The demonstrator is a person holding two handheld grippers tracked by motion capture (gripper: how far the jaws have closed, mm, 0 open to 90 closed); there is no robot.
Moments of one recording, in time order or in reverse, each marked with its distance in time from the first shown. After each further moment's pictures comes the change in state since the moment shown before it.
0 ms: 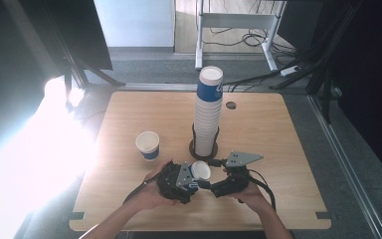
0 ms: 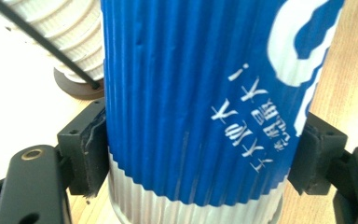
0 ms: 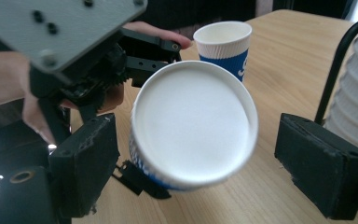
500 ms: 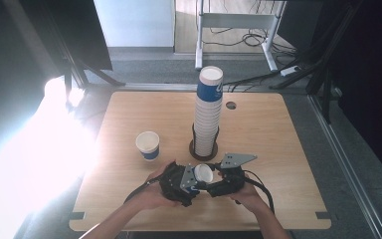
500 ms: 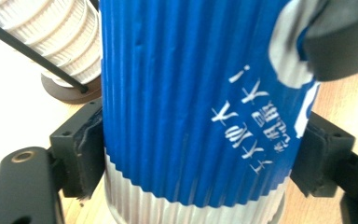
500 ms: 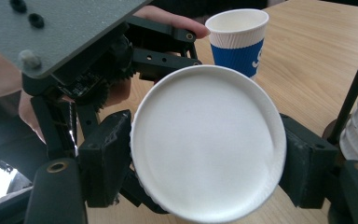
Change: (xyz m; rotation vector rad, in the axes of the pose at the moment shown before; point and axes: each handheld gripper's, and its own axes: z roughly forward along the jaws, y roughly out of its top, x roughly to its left) left arm -0.003 0.003 0.002 0.011 -0.029 0.021; right arm 0.002 -0.003 0.009 0.028 0.039 -0.004
